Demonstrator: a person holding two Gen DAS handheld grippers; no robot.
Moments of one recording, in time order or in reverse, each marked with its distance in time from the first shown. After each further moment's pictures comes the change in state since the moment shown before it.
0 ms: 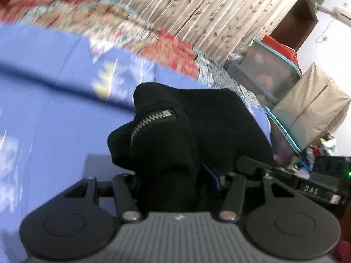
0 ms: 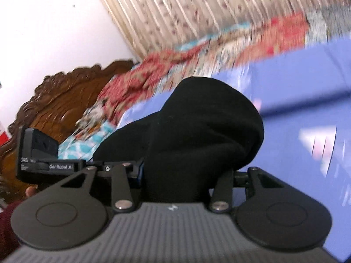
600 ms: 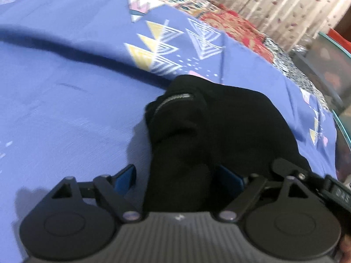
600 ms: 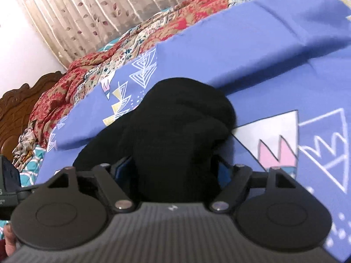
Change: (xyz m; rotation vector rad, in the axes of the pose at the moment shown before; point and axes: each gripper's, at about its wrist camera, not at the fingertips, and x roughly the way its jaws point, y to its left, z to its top) left arm 0.120 0.041 -0.007 -0.149 0.088 0.296; right arm 0.041 -0.105 -0.026 0.220 0.033 -0.299
